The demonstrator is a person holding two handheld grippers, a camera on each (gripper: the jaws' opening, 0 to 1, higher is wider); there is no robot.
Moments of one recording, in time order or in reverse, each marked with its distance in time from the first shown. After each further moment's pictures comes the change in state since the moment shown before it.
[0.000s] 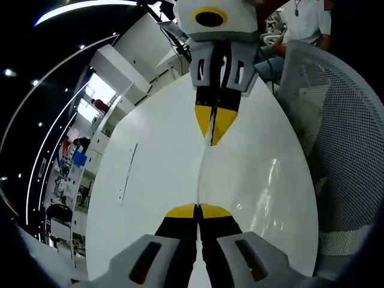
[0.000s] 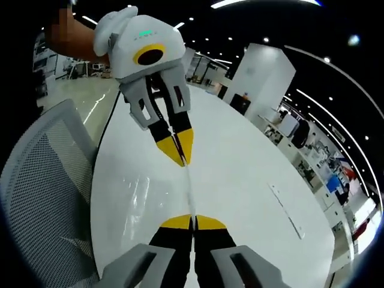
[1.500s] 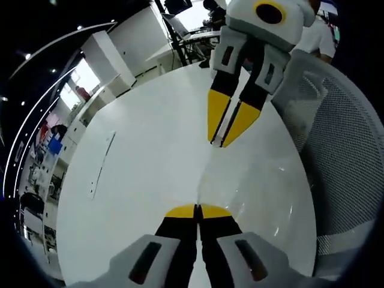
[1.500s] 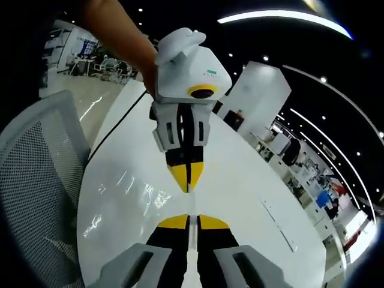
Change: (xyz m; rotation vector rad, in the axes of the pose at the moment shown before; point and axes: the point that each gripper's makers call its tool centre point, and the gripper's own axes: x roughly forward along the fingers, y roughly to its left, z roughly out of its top) left arm 0.035 -0.001 -0.019 -0.103 -0.014 -0.191; right arm 0.014 0.002 0.009 -0.040 -0.100 -0.089
